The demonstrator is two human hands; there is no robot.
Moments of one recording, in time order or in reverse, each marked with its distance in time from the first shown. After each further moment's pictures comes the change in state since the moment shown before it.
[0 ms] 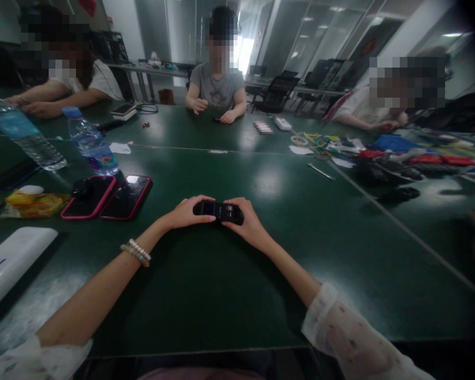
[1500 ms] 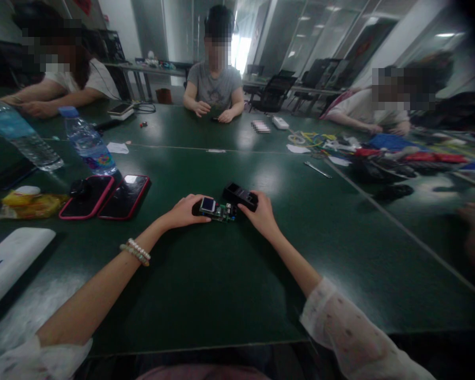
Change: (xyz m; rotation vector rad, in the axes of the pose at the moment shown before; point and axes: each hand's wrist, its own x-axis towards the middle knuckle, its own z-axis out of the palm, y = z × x) left_hand -0.001 -0.002 0.003 0.110 0.032 0.042; right_hand 0.000 0.059 -0.007 -0.188 0.293 0.287
